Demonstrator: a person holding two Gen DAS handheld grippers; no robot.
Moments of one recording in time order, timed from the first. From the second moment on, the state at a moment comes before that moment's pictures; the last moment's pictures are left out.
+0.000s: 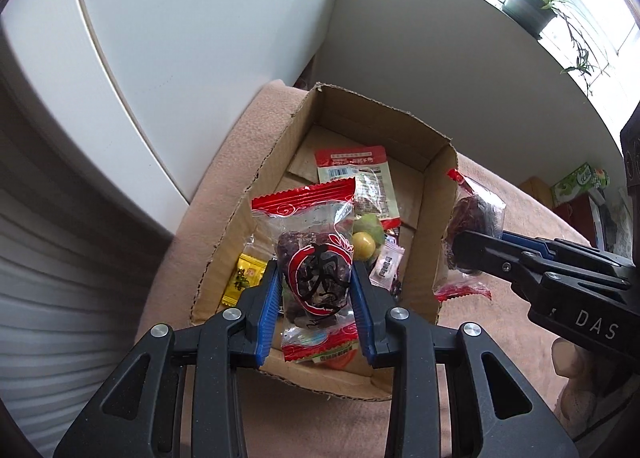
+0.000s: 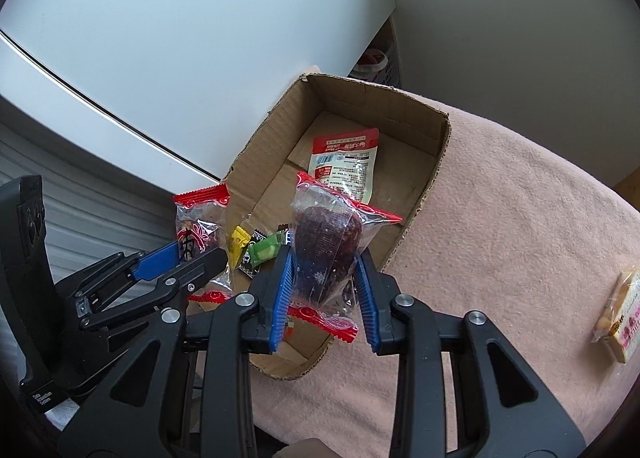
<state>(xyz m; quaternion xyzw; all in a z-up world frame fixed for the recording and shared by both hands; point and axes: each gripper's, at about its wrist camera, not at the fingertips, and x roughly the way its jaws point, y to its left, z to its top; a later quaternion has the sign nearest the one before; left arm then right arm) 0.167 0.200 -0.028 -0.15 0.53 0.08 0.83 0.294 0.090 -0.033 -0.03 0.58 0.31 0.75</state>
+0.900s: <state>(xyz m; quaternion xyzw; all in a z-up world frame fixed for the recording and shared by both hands) 0.189 0.116 -0.004 -0.12 0.53 0.03 0.84 0.309 -0.065 -0.001 0.00 0.56 0.18 0.81</state>
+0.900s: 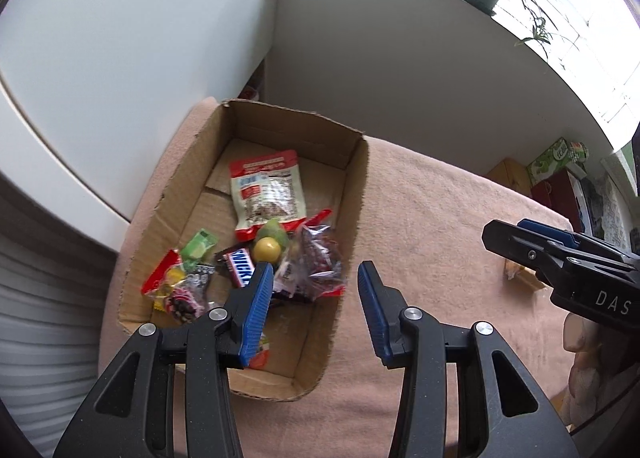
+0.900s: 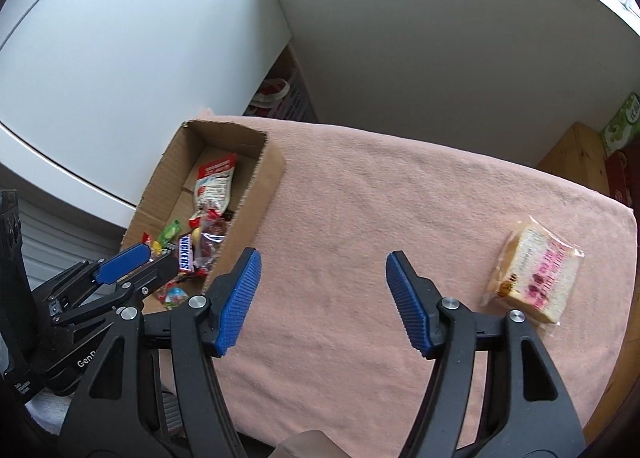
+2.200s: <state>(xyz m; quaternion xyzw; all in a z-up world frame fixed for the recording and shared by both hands) 0.296 -0.127 -0.093 -0.14 0.61 -0.19 0.75 0.360 -0.306 -0.119 0.18 0.63 0.09 0.75</state>
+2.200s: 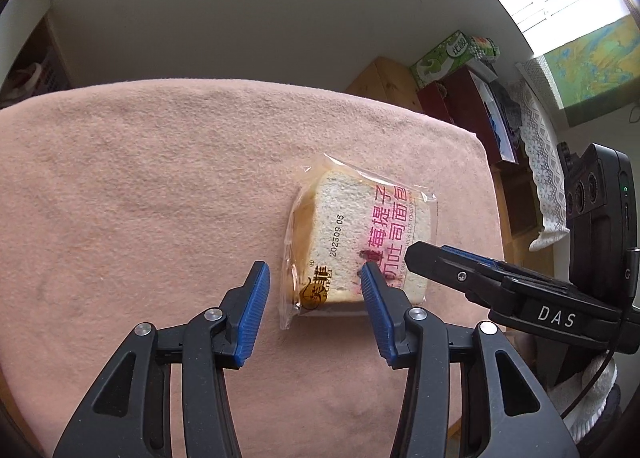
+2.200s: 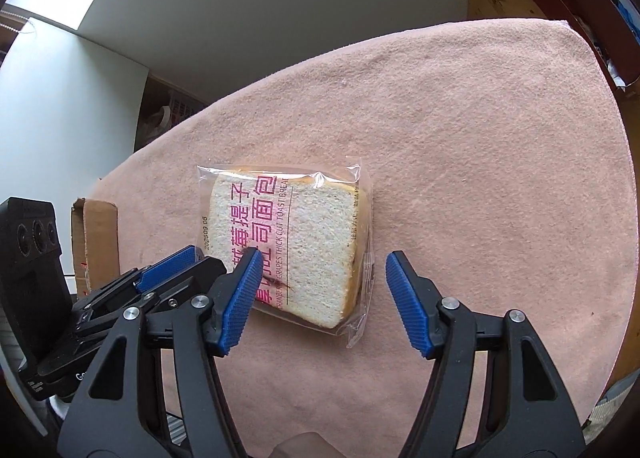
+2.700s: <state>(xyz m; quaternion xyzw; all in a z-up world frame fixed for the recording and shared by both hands) 0.299 -0.131 -0.099 -0.14 0.62 -0.22 0.74 0.362 -0.296 -0.120 0.18 0.64 0.11 0.74</state>
